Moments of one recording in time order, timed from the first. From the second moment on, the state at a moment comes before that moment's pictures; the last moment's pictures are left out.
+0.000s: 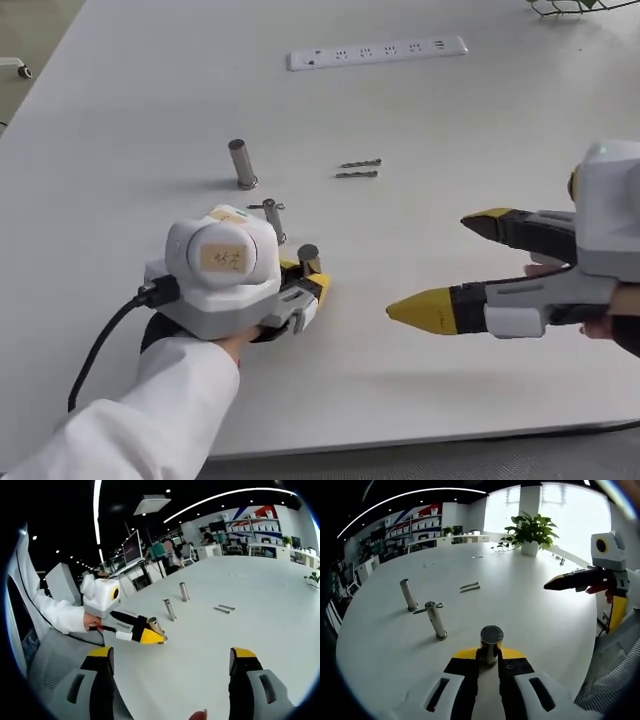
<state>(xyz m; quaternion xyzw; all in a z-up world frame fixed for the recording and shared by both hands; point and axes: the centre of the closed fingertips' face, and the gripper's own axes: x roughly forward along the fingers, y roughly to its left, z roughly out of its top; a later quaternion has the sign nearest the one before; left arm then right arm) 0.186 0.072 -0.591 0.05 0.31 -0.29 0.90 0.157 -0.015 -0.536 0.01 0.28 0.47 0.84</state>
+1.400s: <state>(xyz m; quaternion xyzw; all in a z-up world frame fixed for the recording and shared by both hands) 0.136 0.103 -0.536 0.01 0.27 -0.45 0.85 0.155 -0.018 -0.527 0.02 0.27 0.47 0.84</state>
